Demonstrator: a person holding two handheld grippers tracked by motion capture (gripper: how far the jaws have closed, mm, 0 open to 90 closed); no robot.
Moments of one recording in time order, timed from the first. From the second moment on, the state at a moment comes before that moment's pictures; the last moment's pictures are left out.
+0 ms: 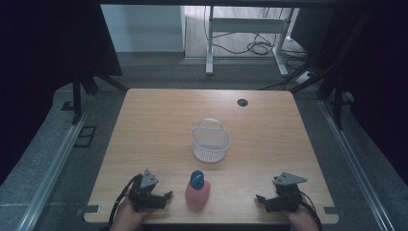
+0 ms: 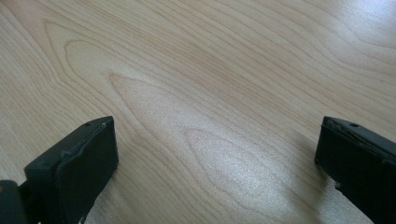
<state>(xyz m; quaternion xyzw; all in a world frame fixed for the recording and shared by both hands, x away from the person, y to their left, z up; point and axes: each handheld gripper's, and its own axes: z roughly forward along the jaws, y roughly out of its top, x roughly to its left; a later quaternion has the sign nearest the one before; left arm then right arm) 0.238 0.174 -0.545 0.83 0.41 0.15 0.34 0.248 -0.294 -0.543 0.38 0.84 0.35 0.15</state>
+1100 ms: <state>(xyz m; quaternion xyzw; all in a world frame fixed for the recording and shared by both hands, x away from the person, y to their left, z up) 0.238 0.174 -0.545 0.83 0.41 0.15 0.34 0.244 -0.294 -0.538 0.38 0.85 0.35 0.14</state>
